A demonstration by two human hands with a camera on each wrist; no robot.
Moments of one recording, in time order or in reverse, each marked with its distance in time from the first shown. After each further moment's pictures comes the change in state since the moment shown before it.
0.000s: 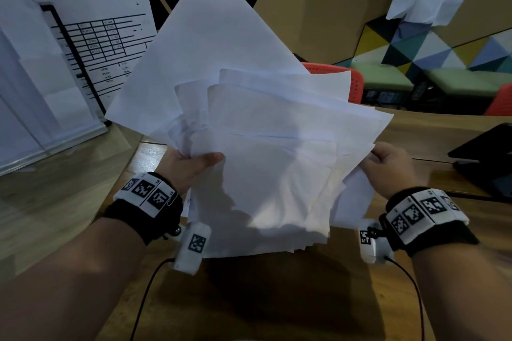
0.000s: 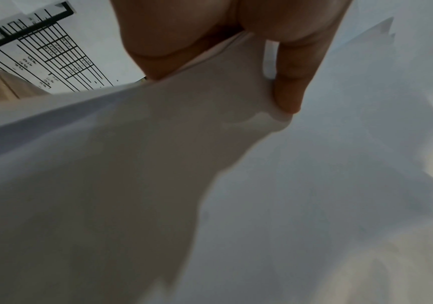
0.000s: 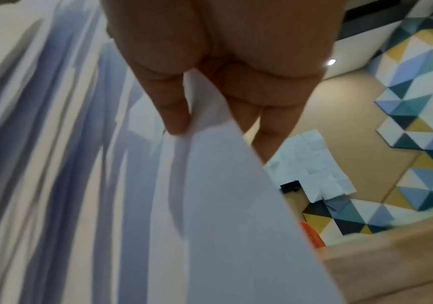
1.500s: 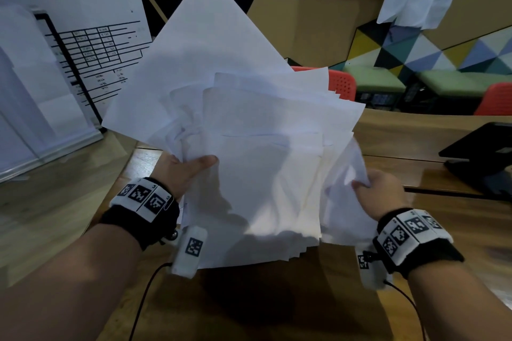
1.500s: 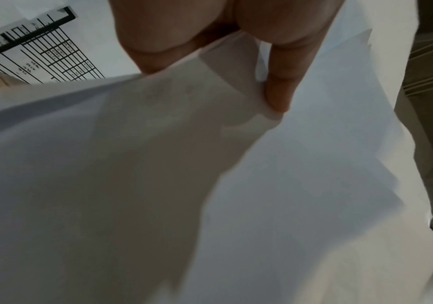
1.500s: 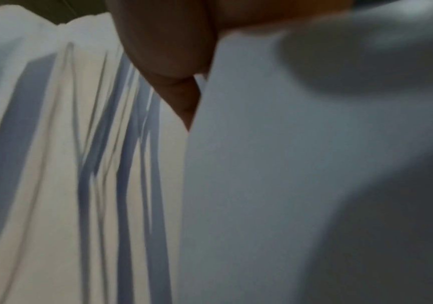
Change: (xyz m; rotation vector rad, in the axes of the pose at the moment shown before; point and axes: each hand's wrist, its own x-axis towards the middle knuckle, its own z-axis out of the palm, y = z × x) left_hand 0.000 0.002 -0.002 0.183 0.021 -0.049; right_hand -0.031 0.010 0.000 -0.275 -0.090 0.156
